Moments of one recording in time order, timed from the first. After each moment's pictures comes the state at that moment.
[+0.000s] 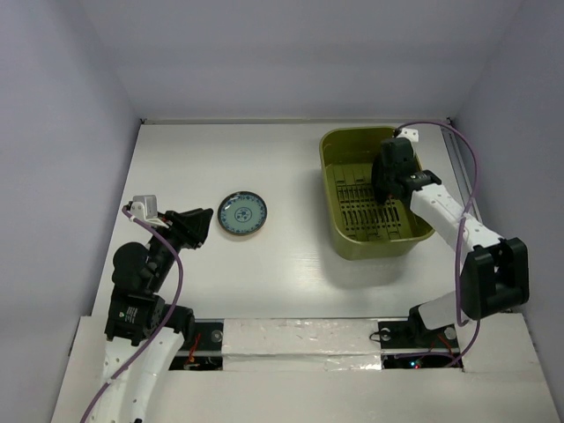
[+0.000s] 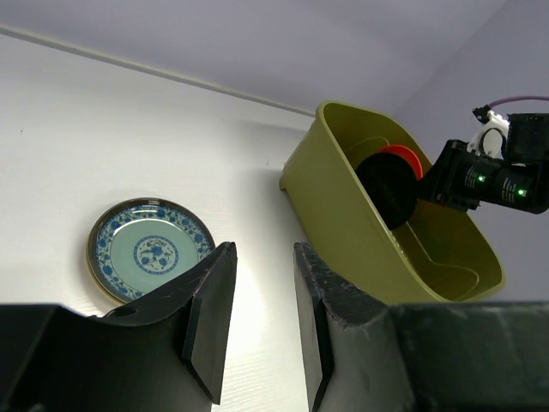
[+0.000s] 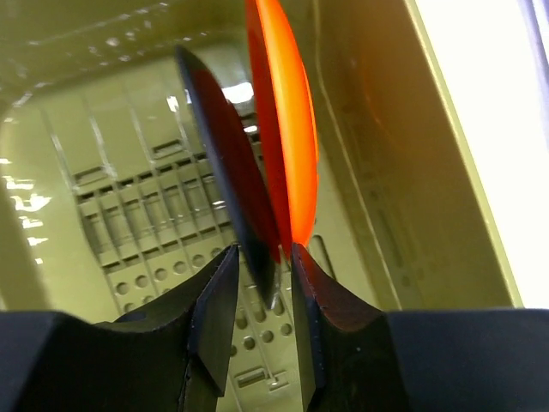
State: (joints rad) left arm -0.20 0.30 0.61 -0.30 0.16 -0.55; right arm 0.28 1.45 1.13 -0.40 0.48 0.31
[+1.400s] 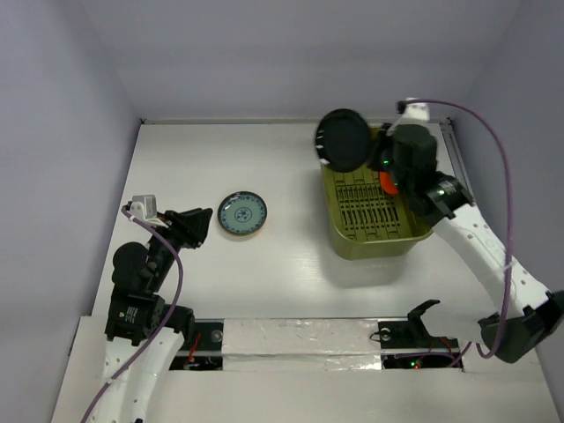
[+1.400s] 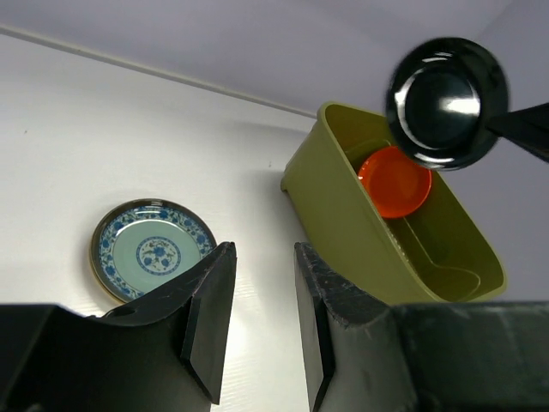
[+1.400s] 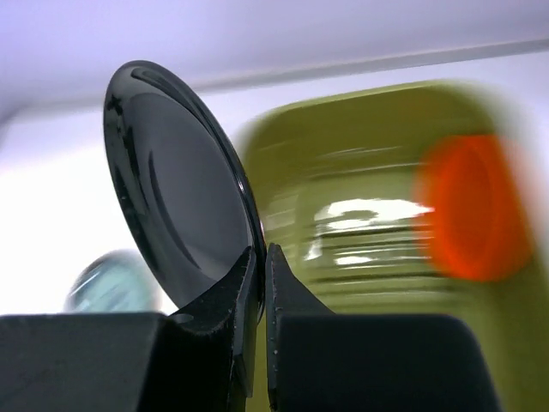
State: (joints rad) left arm -0.19 0.30 0.61 -0.30 0.16 -0.55; right arm 0.46 1.19 1.33 -0.43 0.36 0.36
